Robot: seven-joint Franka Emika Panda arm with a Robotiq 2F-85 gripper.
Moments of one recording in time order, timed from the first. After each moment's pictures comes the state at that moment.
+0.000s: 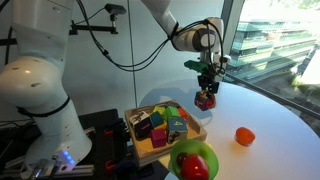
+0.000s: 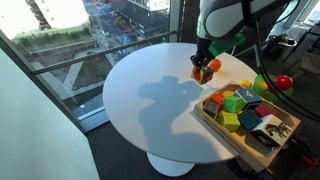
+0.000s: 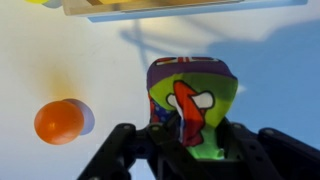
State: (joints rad) arm 0.09 0.39 -0.07 -1.91 -0.14 2.29 0.19
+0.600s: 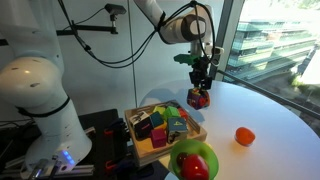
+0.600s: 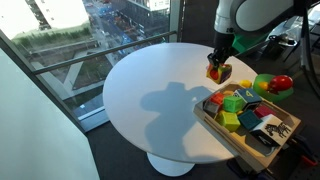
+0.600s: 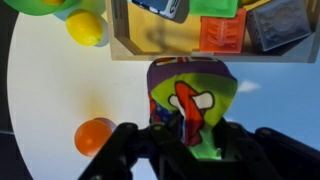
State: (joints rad) arm 0.08 0.16 -0.07 -2.12 -0.24 2.25 0.19
